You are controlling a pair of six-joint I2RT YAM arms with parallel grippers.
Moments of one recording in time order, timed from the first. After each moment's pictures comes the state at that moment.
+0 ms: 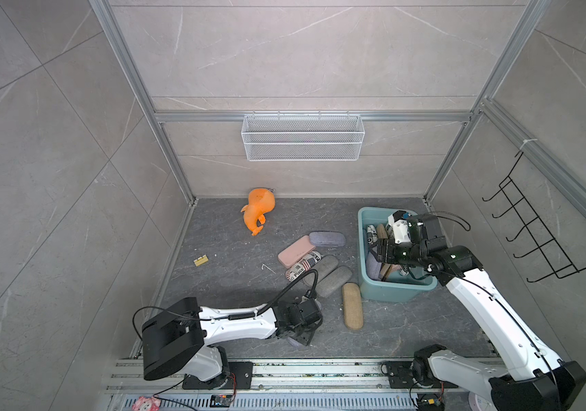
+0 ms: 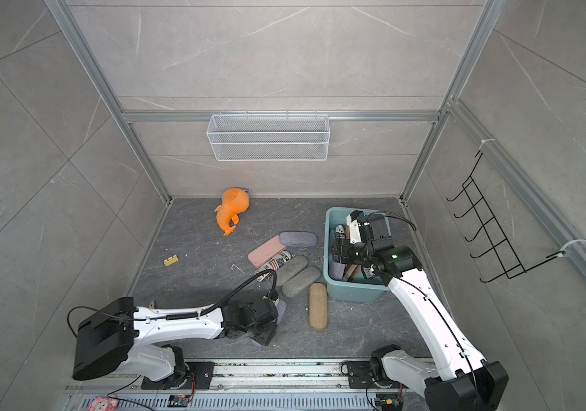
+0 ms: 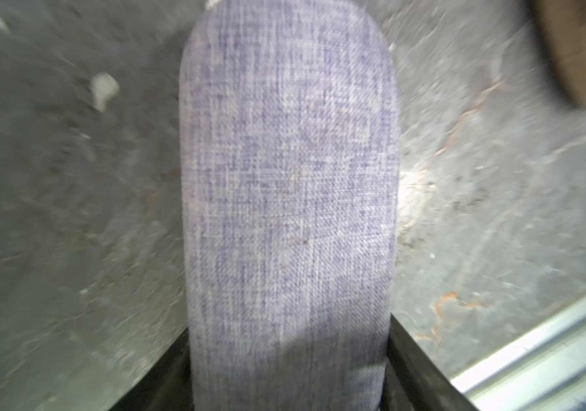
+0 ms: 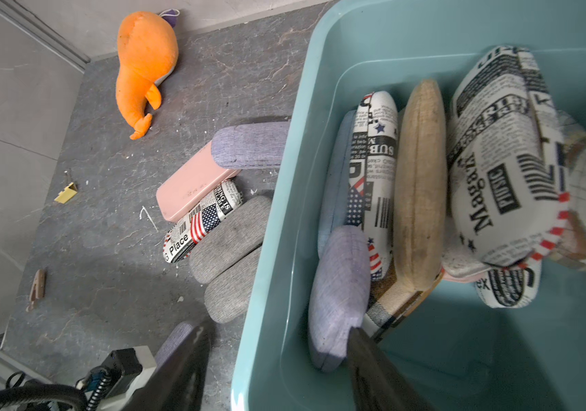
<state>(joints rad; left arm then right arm) -1.21 1.38 0.72 -0.52 -0.13 -0.62 0.29 1.12 1.15 -0.82 -0.18 0.33</state>
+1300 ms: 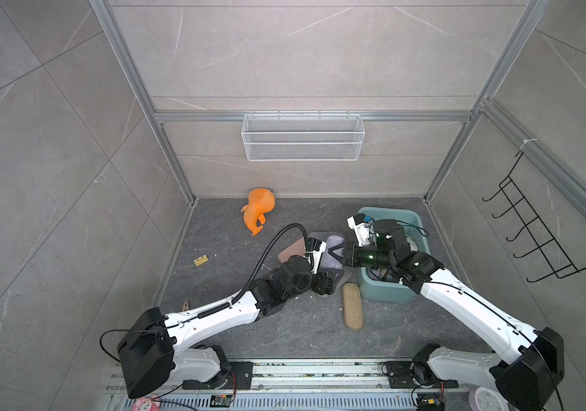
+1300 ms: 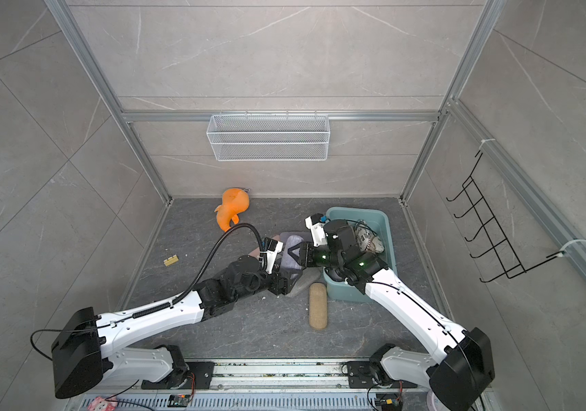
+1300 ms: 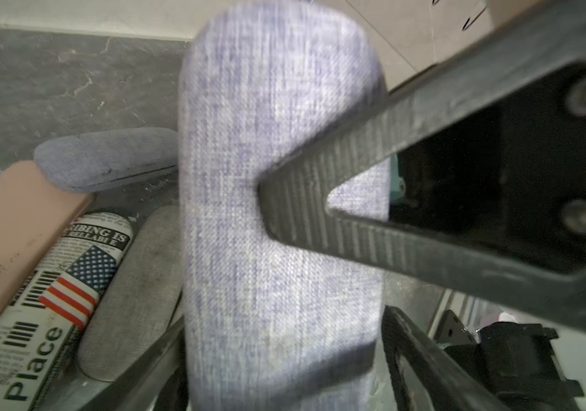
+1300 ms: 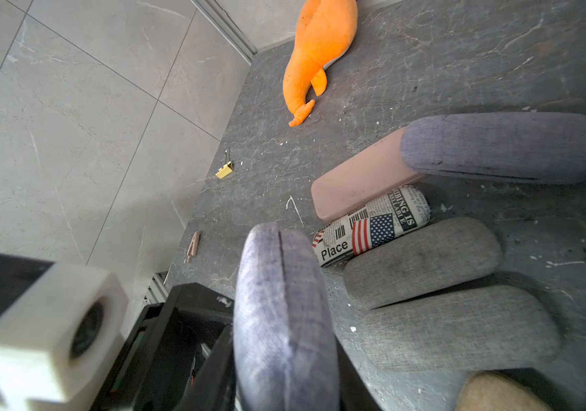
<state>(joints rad) -1.00 1.29 0.84 0.08 -0.02 -0.48 0.57 1.22 1.05 -0.38 -0.36 0.57</state>
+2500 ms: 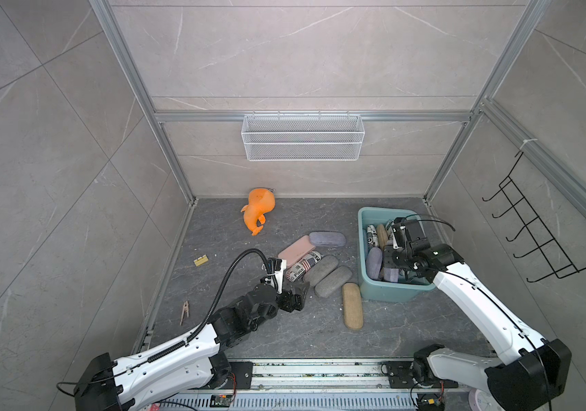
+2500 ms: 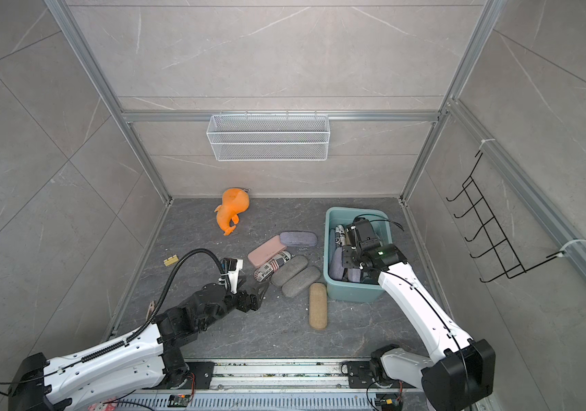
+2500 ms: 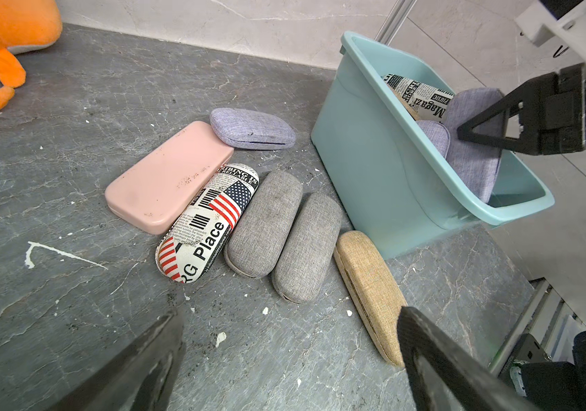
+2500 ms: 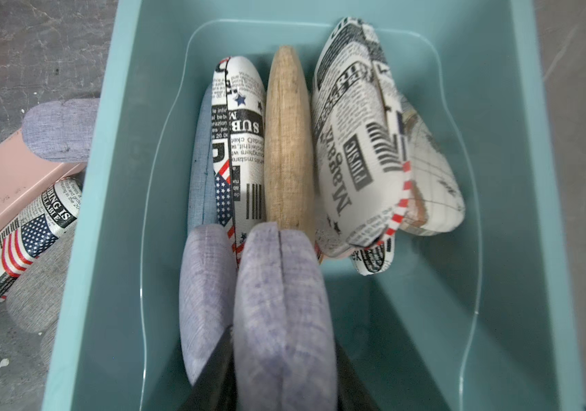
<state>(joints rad) -1.00 0.85 0.49 -0.04 -0.27 -0.54 0.34 1.22 1.09 -0.84 0.21 0.30</state>
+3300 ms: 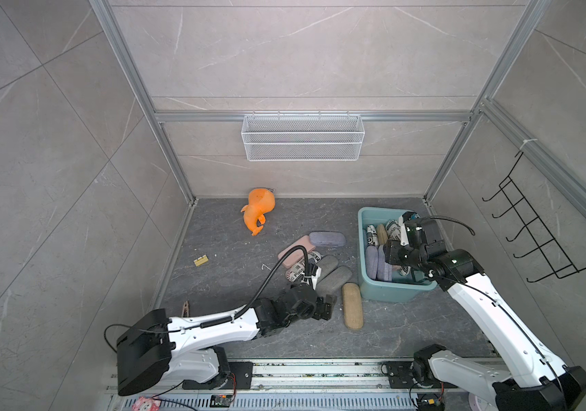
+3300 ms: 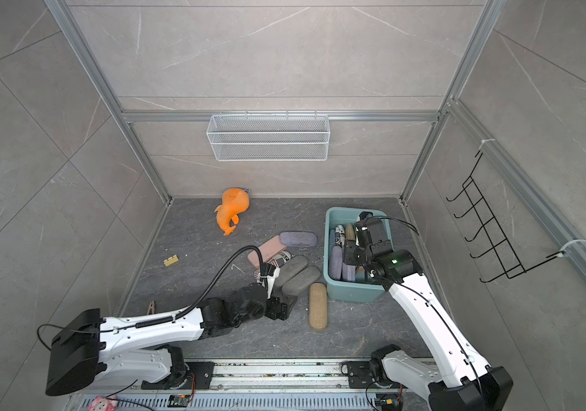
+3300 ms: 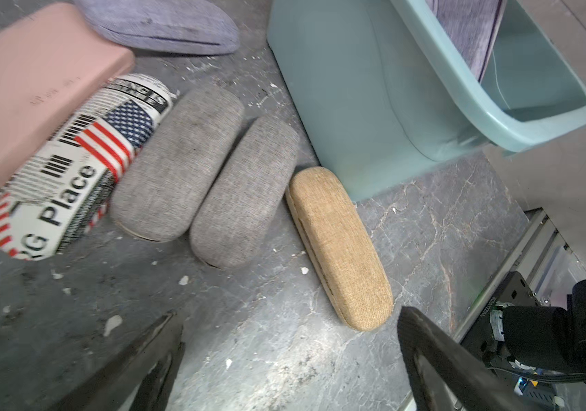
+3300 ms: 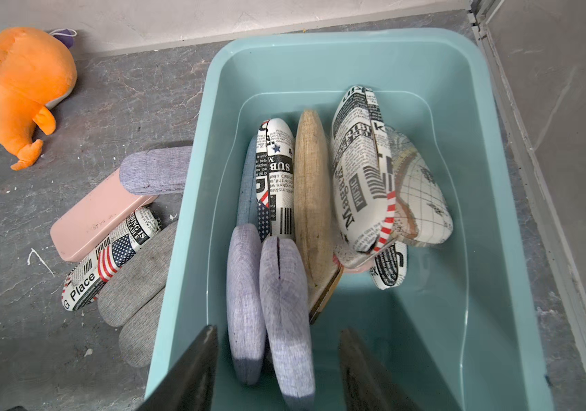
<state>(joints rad) -1.20 1.32 0.73 -0.07 -0.25 -0.67 0.34 1.09 1.15 -0.86 0.17 0.33</state>
